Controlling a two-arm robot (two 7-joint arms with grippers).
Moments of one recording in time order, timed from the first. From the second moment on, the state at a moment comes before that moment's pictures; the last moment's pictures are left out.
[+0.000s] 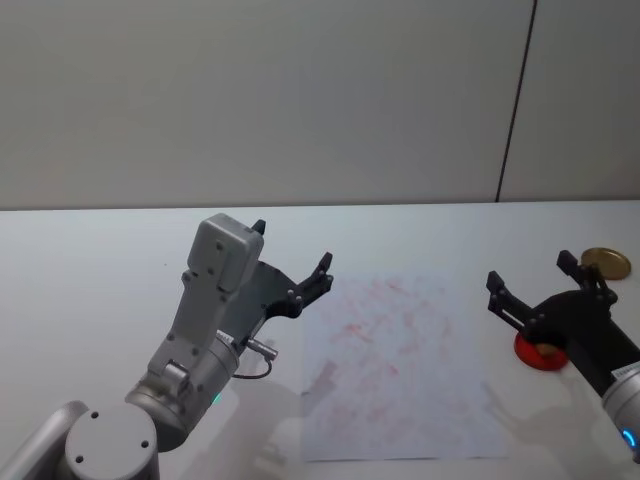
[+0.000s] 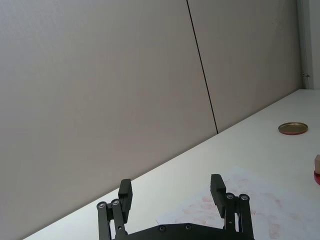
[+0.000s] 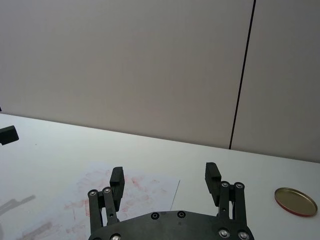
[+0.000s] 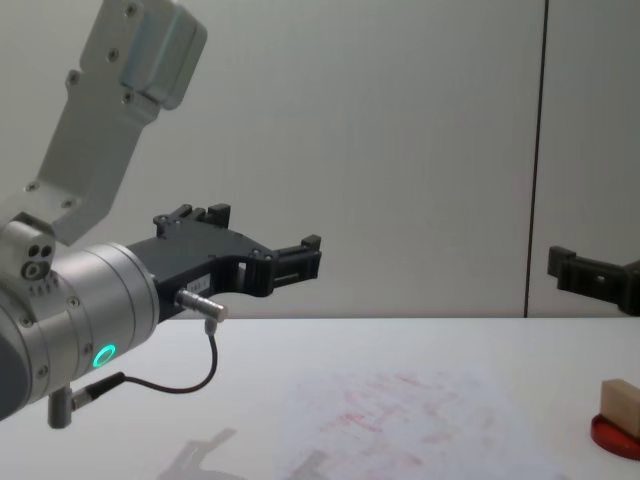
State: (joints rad) left arm -0.24 0.38 0.45 -1.63 -0.20 0.01 -0.01; right arm -0.01 0.34 -0.23 -1.77 0.29 0.03 0.07
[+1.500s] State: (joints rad) left arm -0.24 0.38 0.45 -1.63 -0.20 0.01 -0.01; right arm -0.01 0.39 -0.18 -1.73 0.29 0.15 0.10
